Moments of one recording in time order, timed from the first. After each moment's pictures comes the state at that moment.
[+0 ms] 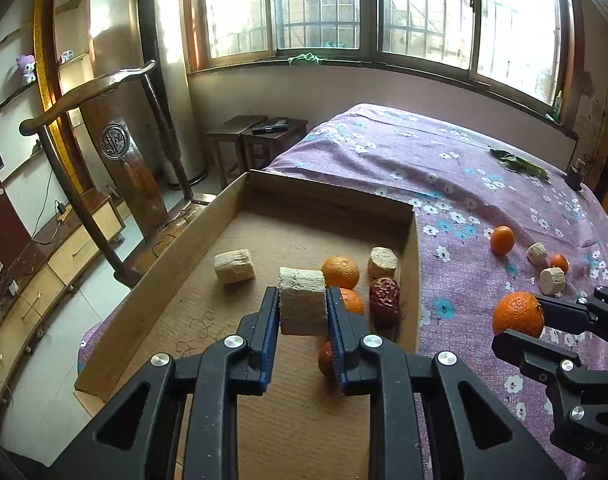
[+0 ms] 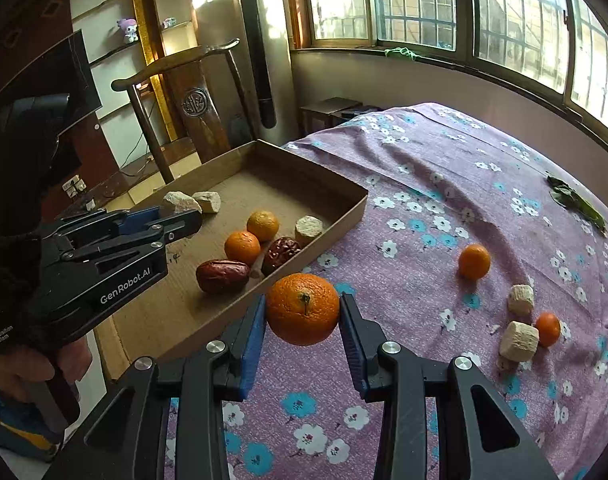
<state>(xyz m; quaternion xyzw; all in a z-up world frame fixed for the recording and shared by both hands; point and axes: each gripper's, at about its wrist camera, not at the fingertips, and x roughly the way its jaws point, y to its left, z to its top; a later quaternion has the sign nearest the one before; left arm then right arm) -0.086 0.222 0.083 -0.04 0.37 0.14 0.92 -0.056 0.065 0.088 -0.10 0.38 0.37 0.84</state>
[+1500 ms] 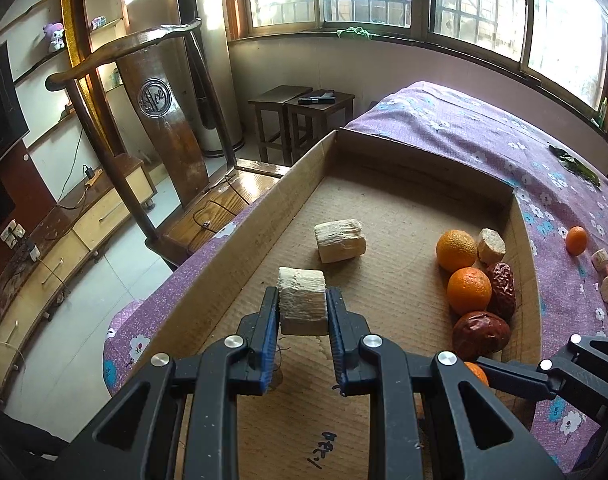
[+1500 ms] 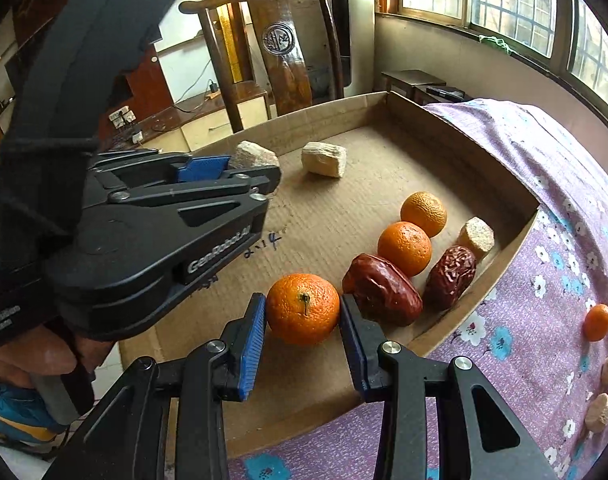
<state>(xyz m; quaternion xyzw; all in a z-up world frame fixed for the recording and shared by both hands) -0.078 0.293 0.051 -0.06 0.41 0.20 0.89 -0.073 0.182 0.039 -0.18 0.42 0.45 0.77</state>
